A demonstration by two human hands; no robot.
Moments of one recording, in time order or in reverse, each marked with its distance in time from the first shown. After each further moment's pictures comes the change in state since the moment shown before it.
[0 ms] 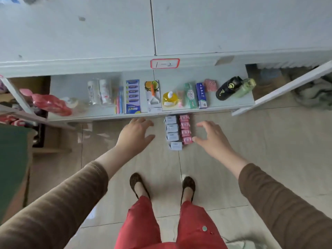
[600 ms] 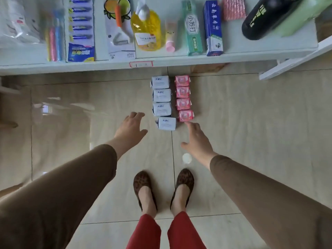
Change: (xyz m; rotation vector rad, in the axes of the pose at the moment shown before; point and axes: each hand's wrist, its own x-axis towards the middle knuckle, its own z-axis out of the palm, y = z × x) left_hand 0.112 -0.071 0.410 -0.077 -0.228 -0.313; right_hand 0.127 0.283 0.309 0.017 -0.244 0.040
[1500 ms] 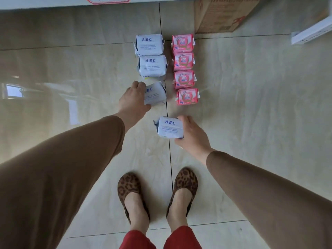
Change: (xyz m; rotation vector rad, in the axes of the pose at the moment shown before) left_hand 0.161 -0.022 0.144 0.095 0.120 0.012; right_hand 0.102 0.106 0.139 -0.047 0.020 -0.060
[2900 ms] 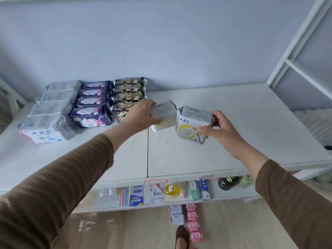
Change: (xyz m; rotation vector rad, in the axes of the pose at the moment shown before) left_hand -0.131 0.188 -0.906 -0.065 0.487 0.357; right_hand -0.168 -0.471 -0.769 0.800 0.375 -0.434
